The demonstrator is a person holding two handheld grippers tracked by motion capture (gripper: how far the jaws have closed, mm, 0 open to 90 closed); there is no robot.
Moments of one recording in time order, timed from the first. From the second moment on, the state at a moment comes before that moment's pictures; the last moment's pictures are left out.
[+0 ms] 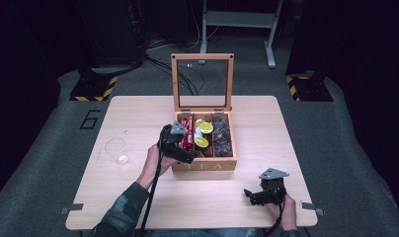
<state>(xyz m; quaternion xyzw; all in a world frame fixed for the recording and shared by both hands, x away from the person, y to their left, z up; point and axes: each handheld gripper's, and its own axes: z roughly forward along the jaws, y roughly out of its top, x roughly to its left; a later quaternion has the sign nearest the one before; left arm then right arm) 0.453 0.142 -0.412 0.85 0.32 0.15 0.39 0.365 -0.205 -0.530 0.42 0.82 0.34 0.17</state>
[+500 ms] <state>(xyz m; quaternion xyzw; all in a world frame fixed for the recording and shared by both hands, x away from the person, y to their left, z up) 0.467 0.095 -0.412 0.86 0.29 0.13 0.39 0.365 -0.205 -0.530 0.42 0.82 0.34 0.18</state>
